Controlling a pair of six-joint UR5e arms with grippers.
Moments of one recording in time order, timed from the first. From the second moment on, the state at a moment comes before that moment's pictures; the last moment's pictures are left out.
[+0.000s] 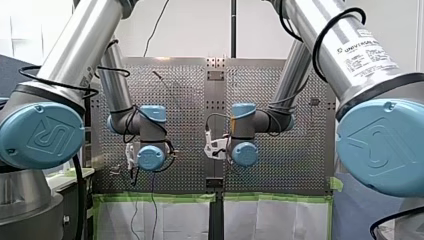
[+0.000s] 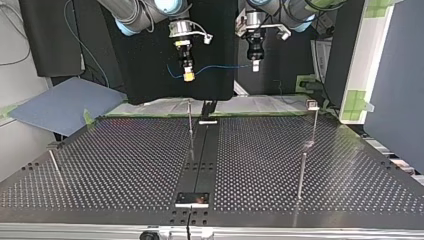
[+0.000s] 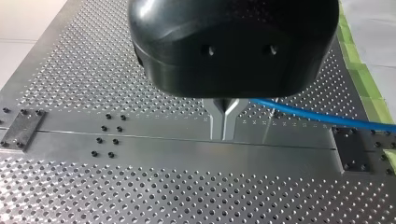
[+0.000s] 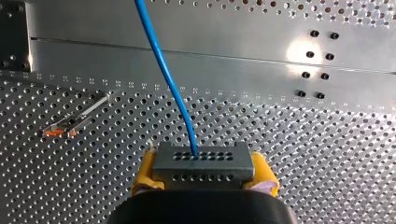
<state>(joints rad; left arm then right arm) -0.55 -1.99 -2.39 -1.89 -2.15 -1.63 2.37 -1.00 2.02 -1.04 1.83 1.47</state>
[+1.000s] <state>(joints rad) -0.54 -2.10 -2.38 -1.88 -2.14 -1.61 2.43 -0.82 1.94 -0.93 1.85 1.48</state>
